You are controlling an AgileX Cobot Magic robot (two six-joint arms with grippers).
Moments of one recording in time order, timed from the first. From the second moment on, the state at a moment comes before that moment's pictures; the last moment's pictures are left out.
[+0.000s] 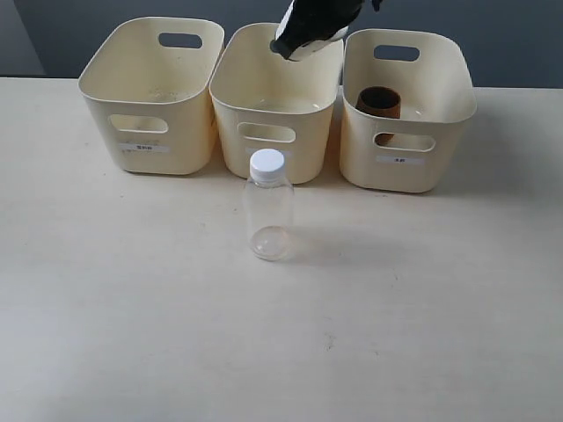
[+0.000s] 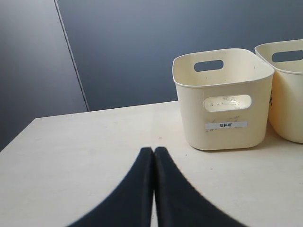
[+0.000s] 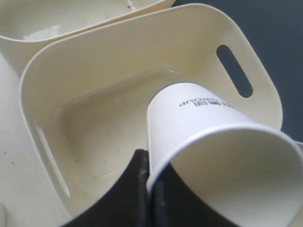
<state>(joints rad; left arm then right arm) 0.01 0.00 0.00 0.00 0.14 0.12 0.45 2.09 -2.00 0.12 0.90 -0.60</state>
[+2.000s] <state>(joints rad) 0.01 0.00 0.00 0.00 0.14 0.12 0.40 2.43 -2.50 0.18 1.22 -0.74</state>
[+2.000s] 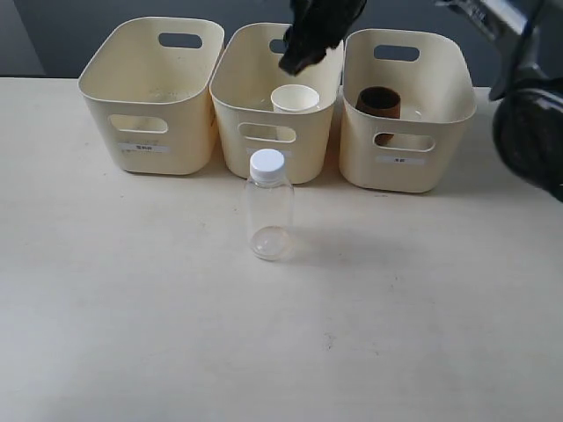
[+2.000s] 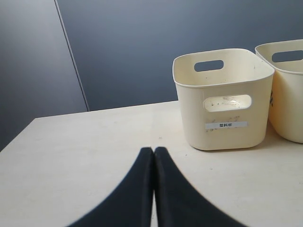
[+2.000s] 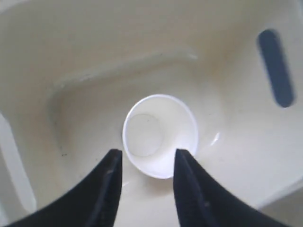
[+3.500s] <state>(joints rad) 0.01 0.00 0.00 0.00 0.14 0.12 0.55 1.95 -1.69 0.39 1.09 -0.67</state>
